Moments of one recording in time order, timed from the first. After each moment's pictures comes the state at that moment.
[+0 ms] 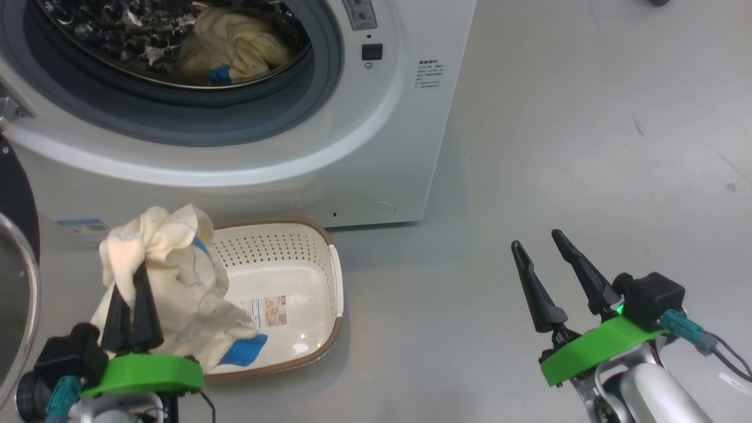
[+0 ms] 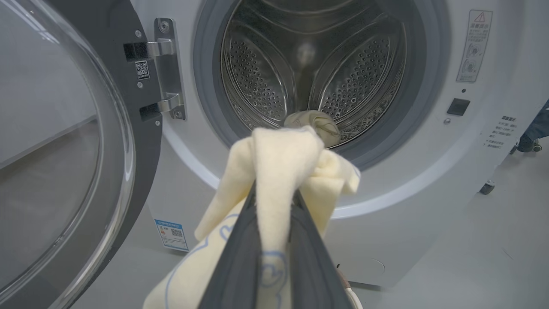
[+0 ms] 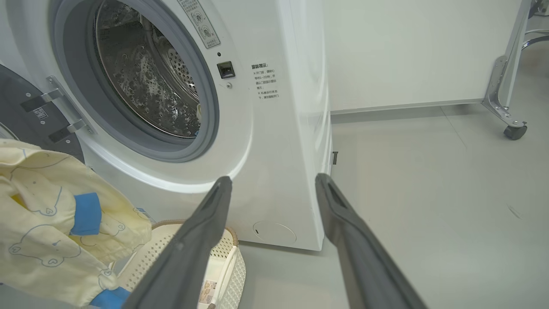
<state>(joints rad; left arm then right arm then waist) -0.05 0.17 -0.10 0.07 -0.33 0.05 -0.25 -0.09 -0.15 0.30 0.13 0.37 0.13 -0.25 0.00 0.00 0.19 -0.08</state>
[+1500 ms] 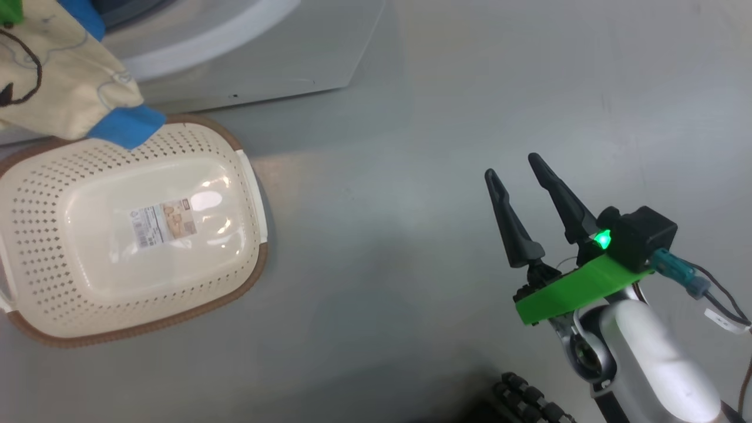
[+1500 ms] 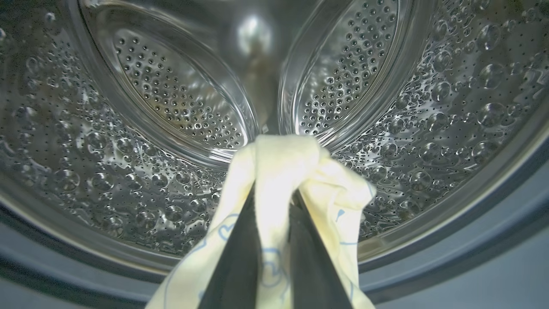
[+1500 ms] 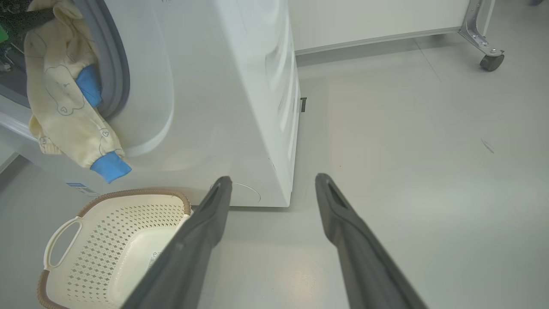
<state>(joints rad) -1.19 0.37 -0.18 0.70 -0.29 -0.11 -0.02 -0.27 -0.12 0.34 0.10 0.36 0.13 -0.25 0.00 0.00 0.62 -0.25</state>
